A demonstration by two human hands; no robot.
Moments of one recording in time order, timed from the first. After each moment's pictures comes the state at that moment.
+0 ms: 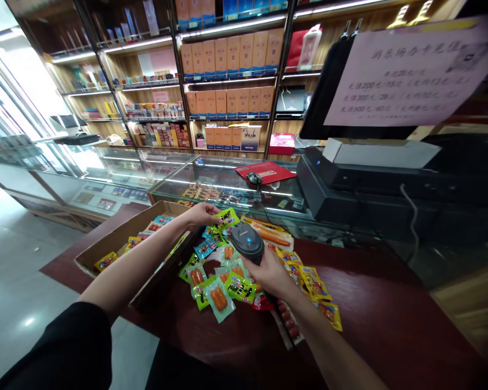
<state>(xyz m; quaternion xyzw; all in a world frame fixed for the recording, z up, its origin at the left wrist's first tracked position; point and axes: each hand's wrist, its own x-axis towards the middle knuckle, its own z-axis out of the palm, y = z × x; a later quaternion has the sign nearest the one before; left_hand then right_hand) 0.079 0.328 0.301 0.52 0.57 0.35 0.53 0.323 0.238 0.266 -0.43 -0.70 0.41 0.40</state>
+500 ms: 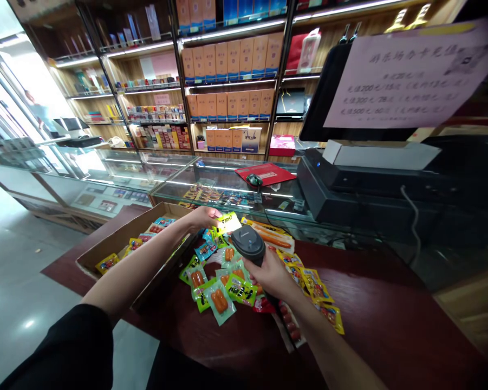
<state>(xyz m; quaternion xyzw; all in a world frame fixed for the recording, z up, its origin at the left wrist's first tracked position) 0.082 0.325 0.299 0.58 0.58 0.31 0.48 0.325 0.240 0.268 -0.43 -0.70 0.42 0.39</state>
